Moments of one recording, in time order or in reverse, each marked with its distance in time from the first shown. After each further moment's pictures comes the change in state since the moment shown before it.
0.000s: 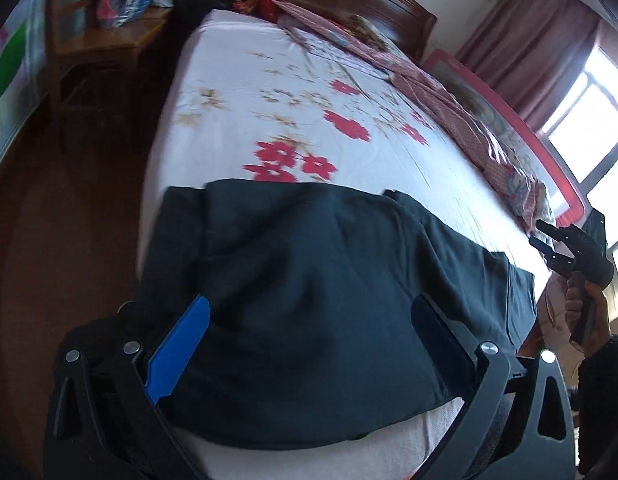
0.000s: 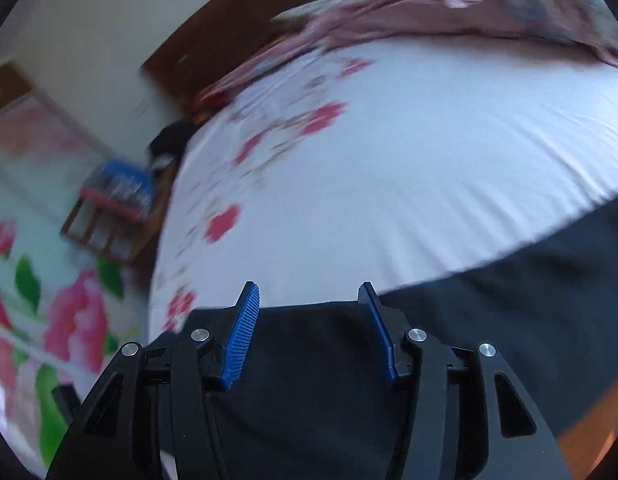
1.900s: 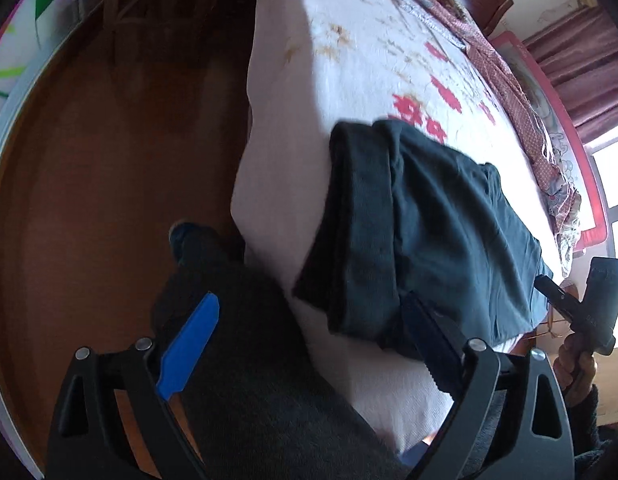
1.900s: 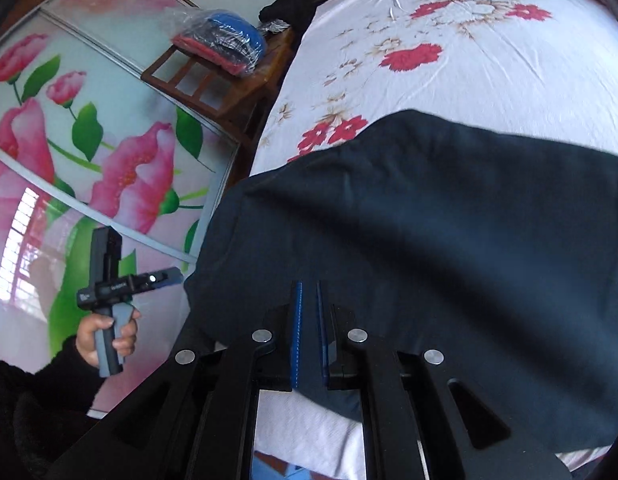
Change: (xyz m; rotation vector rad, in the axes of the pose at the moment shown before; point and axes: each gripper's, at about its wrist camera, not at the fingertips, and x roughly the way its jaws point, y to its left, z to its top) left arm -0.008 0.102 -0.011 -0.188 0.297 0.083; right arm 0.067 0.125 -0.133 -0.093 0.227 0.215
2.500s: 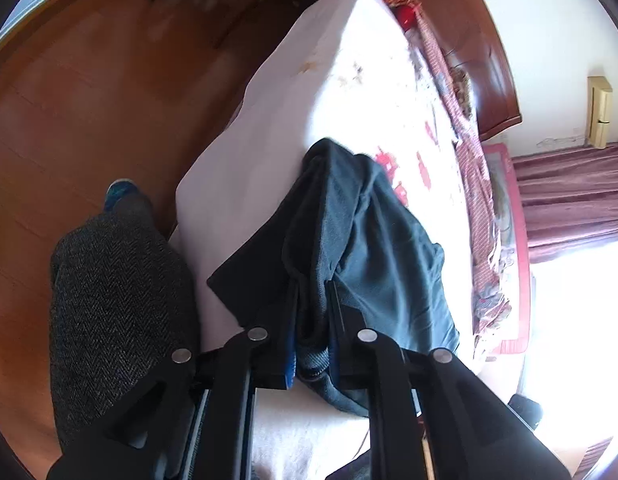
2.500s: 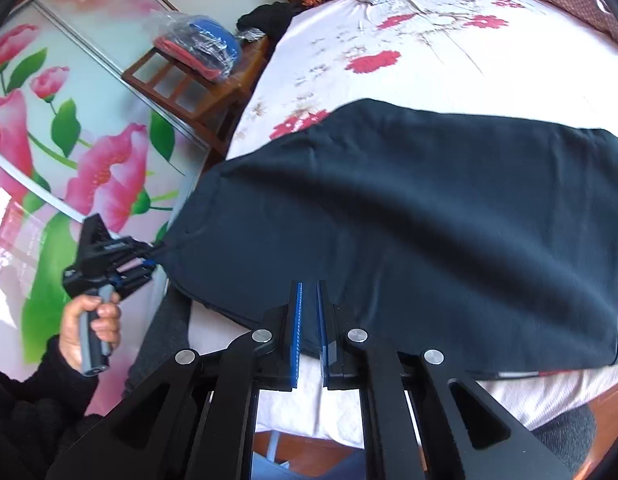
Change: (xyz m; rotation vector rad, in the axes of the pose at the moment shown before) left arm 0.009 0.008 -0.018 -0.363 -0.191 -0.278; right arm -0.037 0.001 -0.045 -0.002 -0.047 -0.163
